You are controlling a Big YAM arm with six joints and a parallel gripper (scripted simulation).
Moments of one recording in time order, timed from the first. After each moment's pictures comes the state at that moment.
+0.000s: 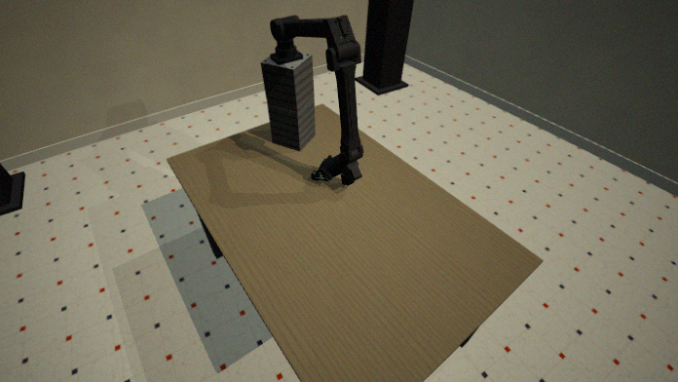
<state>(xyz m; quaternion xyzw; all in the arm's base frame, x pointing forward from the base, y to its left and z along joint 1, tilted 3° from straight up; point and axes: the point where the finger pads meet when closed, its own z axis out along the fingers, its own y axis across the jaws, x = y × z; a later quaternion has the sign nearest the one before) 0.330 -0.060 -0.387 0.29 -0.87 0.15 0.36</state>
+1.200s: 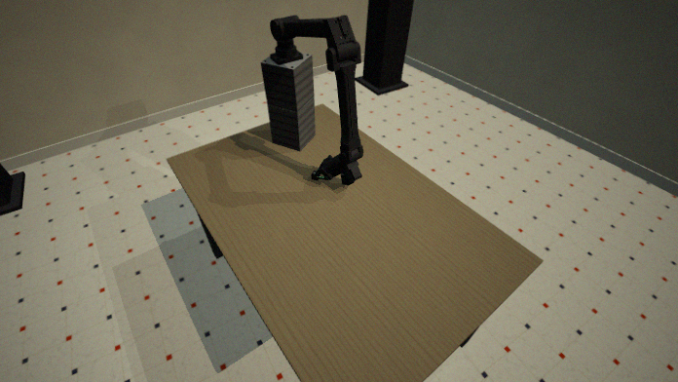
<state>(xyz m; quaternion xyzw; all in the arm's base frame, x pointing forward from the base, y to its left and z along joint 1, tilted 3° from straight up) 0.330 -0.060 -0.387 0.29 -0.87 0.15 0.36</state>
